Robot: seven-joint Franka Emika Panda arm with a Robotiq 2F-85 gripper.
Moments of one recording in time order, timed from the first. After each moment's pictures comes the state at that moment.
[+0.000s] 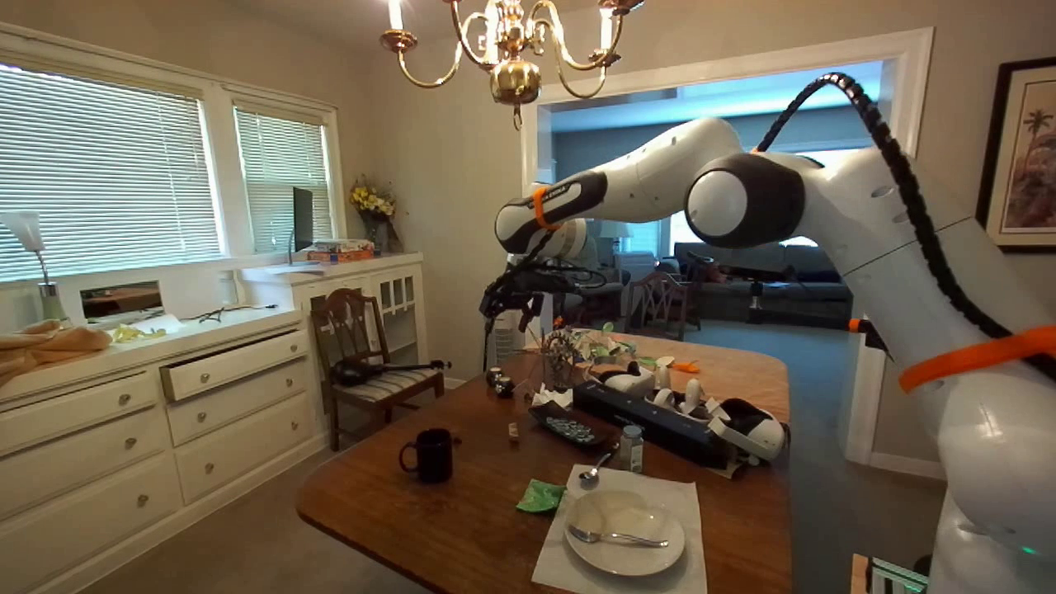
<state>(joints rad) -0.22 0.61 -0.07 -1.29 0.22 2.21 -0.08</state>
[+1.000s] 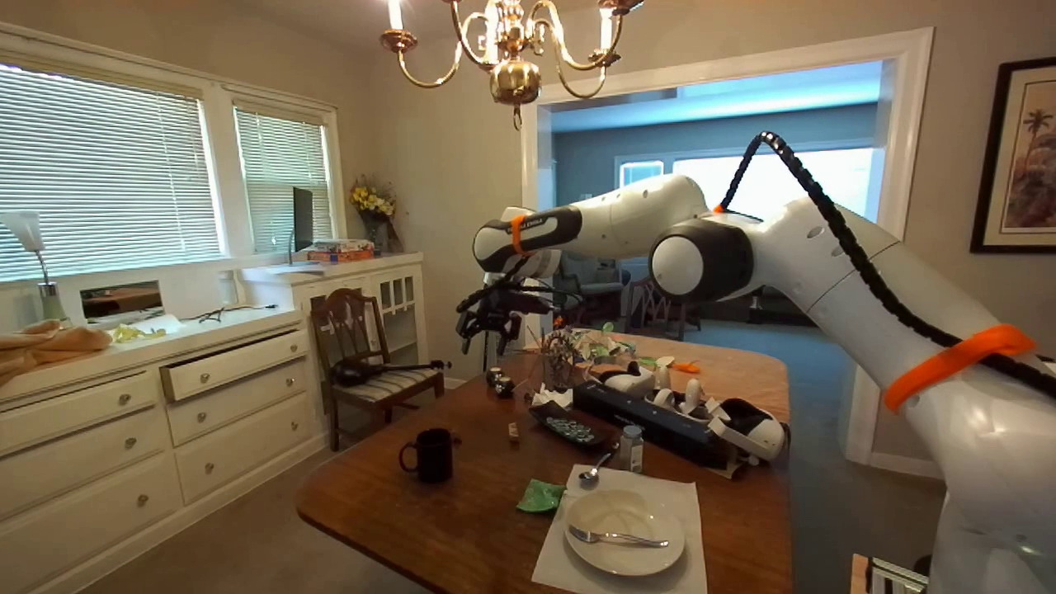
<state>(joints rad) -0.23 0.87 -0.01 -0.96 0.23 2.05 0.04</state>
